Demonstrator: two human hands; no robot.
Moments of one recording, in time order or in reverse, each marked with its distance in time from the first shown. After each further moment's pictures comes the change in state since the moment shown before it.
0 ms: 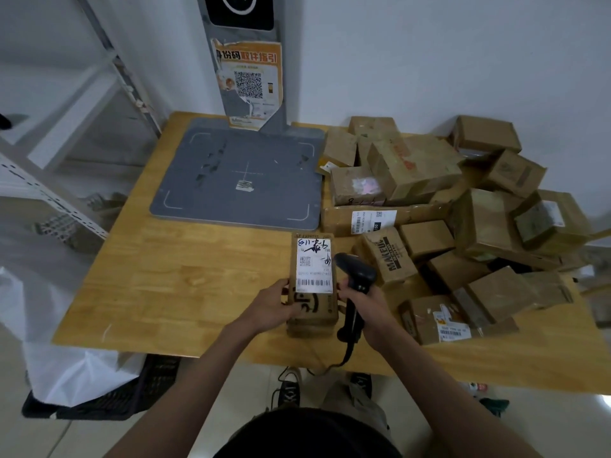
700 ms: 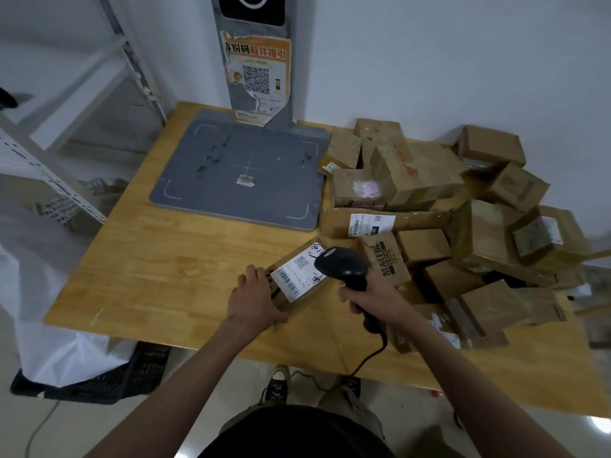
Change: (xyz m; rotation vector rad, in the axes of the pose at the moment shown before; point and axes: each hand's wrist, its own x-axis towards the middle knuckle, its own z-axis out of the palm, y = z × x) left_hand -0.002 0.004 0.008 0.631 0.357 -0.137; right_hand 0.003 -0.053 -0.036 -0.705 -0.315 -0.239
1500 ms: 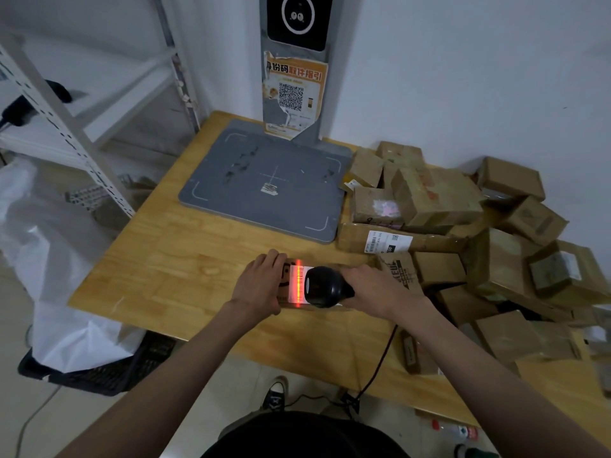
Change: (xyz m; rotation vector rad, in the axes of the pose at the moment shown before) left_hand 0.000 -0.025 -0.039 0.097 0.153 0.266; right_hand 0.017 -0.064 0.014 -0.943 -0.173 -0.333
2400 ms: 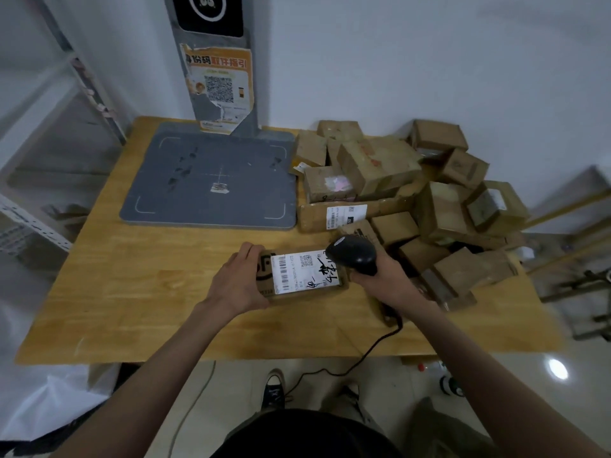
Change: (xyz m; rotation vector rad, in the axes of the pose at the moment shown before) left_hand -0.002 0.005 -0.016 -0.197 -0.099 0.113; right_hand -0.076 0.006 0.026 0.635 0.402 0.607
